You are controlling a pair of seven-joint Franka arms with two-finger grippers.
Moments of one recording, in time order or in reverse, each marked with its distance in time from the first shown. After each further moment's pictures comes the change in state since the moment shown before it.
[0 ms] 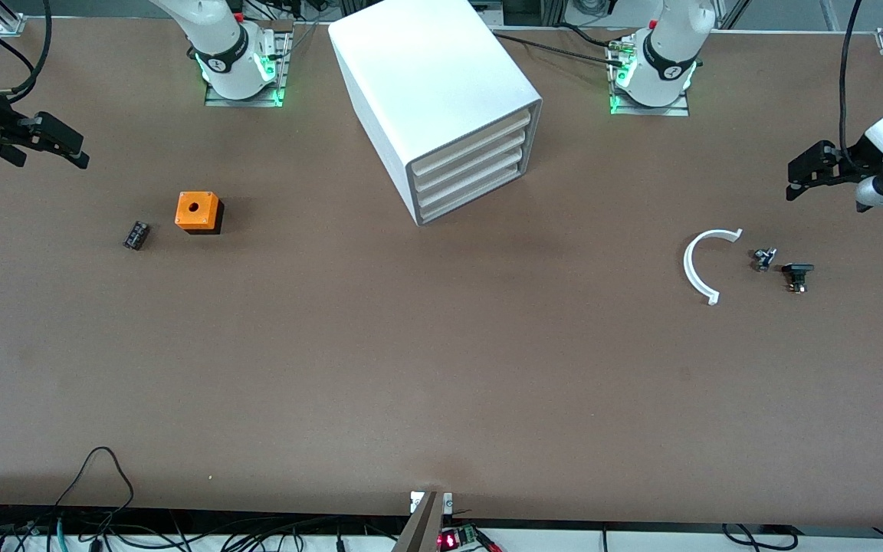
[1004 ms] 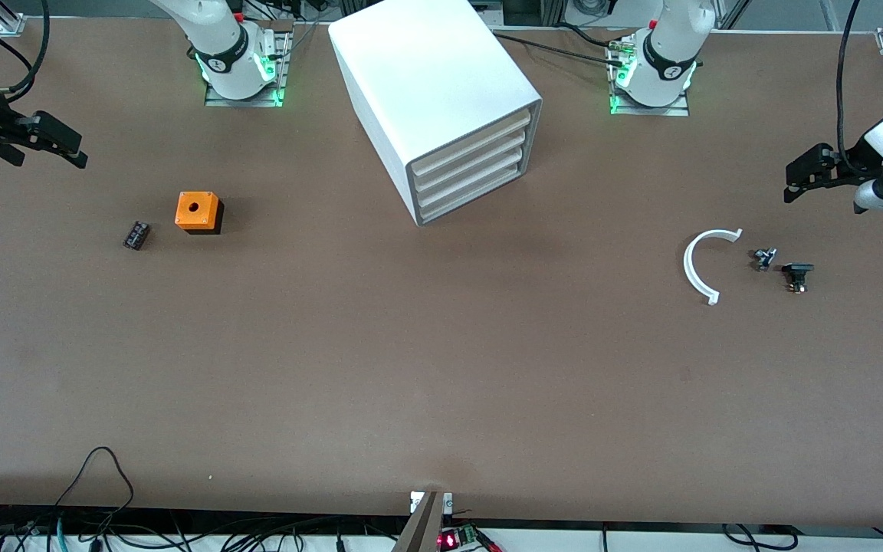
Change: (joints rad) left arm 0.000 0.013 -0.002 0.015 -0.017 -0.005 -0.017; right arm 0.000 -0.001 -0.001 0.003 0.000 -0.001 0.000
